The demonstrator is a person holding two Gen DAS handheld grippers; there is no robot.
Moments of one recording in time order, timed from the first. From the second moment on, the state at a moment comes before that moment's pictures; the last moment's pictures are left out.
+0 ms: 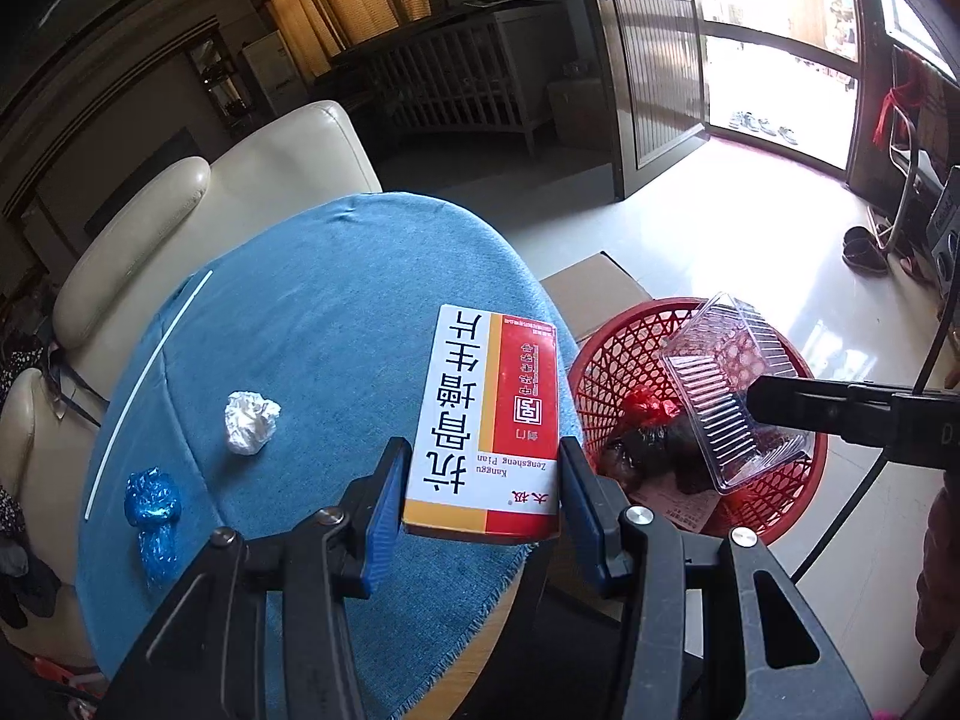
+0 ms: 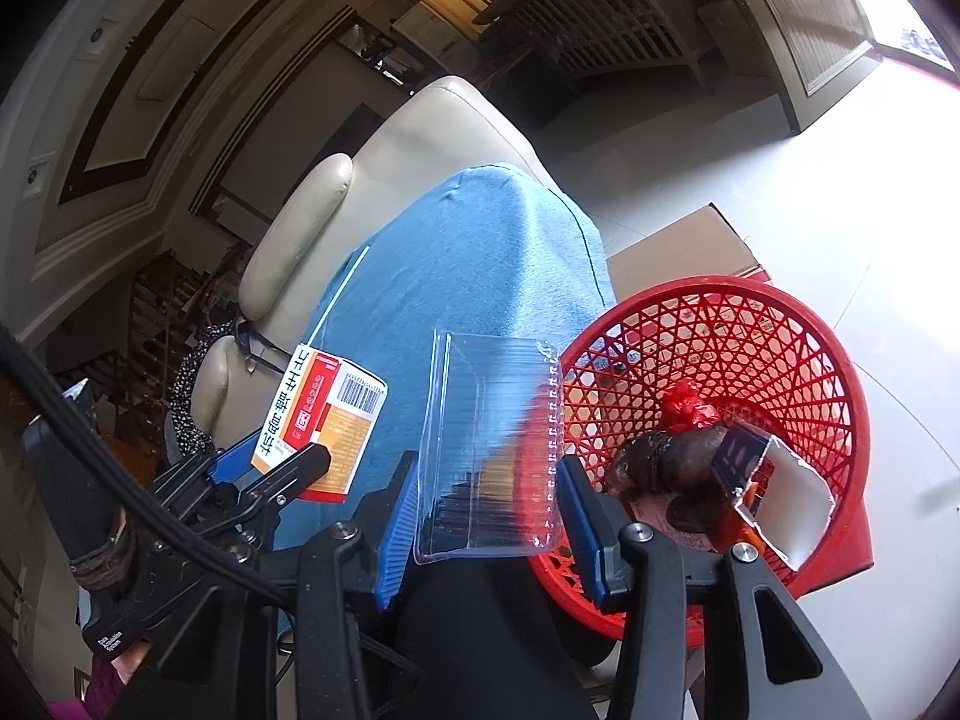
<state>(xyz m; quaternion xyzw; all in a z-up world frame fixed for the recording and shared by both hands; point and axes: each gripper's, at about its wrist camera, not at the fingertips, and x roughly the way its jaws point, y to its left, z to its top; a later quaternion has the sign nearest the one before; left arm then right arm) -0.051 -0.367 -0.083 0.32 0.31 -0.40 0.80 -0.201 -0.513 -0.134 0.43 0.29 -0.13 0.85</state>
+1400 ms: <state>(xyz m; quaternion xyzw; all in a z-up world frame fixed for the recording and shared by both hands) -0.083 -0.418 -0.111 0.37 0.31 -0.45 0.75 -0.256 -0.554 -0.155 0.46 0.27 -0.19 0.82</state>
